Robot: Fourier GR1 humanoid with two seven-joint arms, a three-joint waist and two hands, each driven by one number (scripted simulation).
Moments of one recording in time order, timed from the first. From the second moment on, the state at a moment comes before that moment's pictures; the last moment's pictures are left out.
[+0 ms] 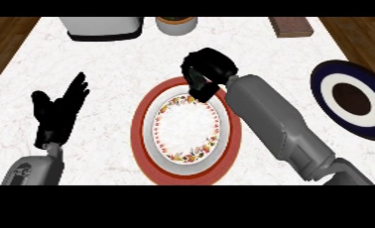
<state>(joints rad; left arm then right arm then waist) -0.14 0.29 0.01 -1.35 0.12 0.08 0.17 -0.98 -0.11 0.58 -0.62 0.47 -0.03 -0.29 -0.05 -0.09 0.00</state>
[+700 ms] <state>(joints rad) -0.13 0.29 0.02 -1.36 0.11 0.08 0.15 -0.90 0.00 0.68 -0.99 0.56 -0.57 0.44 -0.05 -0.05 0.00</state>
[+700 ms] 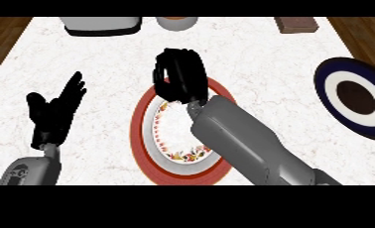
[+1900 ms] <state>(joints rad) -0.17 0.25 0.01 -1.40 0.08 0.06 0.16 -0.51 -0.13 0.71 -1.41 0.73 -0.41 0.68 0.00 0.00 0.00</state>
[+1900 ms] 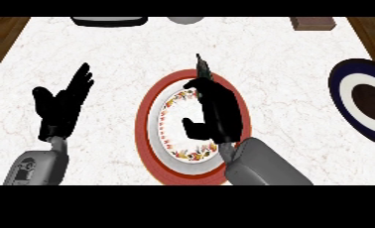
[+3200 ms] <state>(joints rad) -0.17 0.23 0.05 -1.40 0.05 0.04 0.16 -0.18 -0.11 0.48 -1.86 0.21 -0.34 0.27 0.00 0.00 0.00</state>
